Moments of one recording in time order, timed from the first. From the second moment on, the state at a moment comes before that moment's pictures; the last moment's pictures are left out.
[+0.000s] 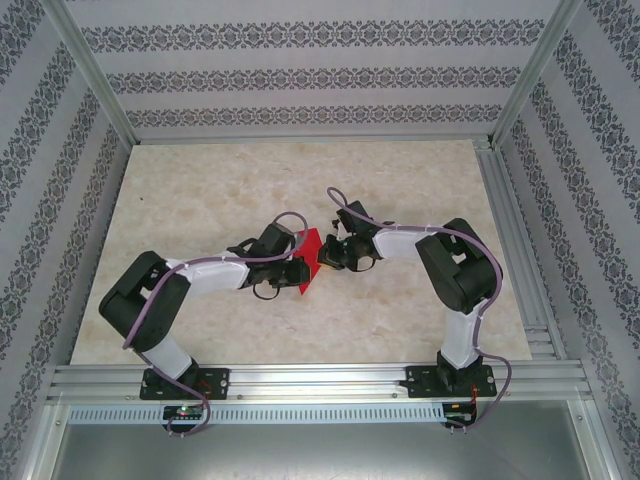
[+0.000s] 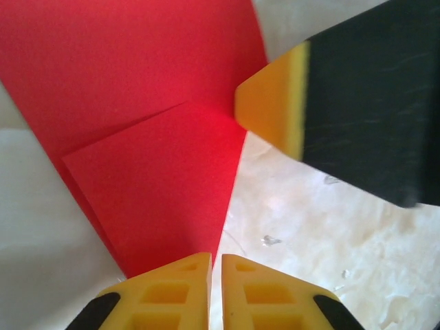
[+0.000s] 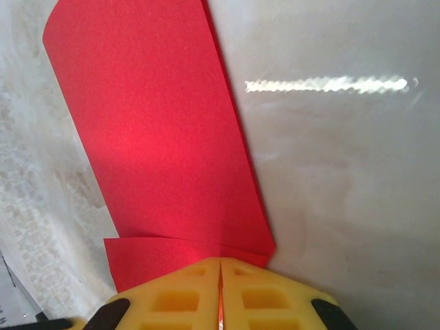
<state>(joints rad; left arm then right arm) -0.66 1.65 0.79 -0.12 0.32 -0.74 0.57 1.91 1.02 -0.15 -0.49 0.78</state>
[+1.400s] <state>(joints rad) -0.66 1.67 0.76 -0.11 0.27 -0.78 0.61 1.94 1.08 -0.26 -0.54 0.64</state>
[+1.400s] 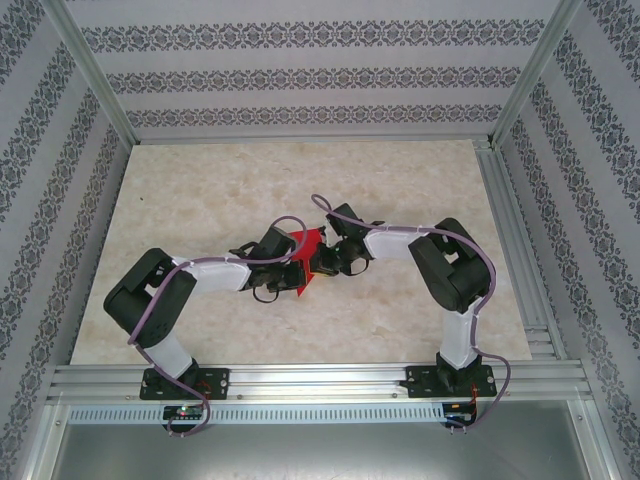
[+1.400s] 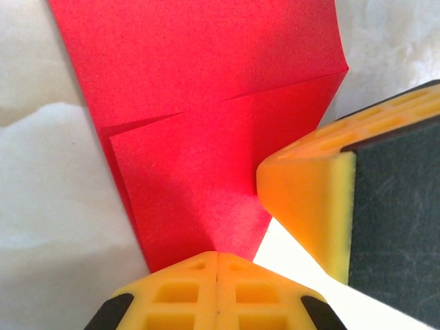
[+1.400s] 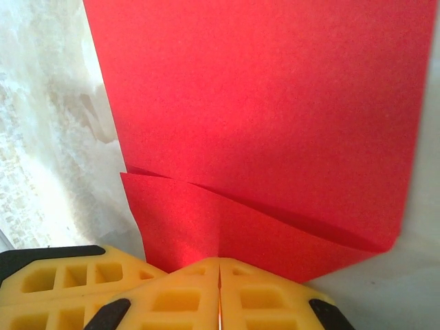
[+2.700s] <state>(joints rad) -0.63 1.57 0.76 -0.13 0.17 -0.74 0.56 1.74 0.90 -0.07 -0.51 0.75</state>
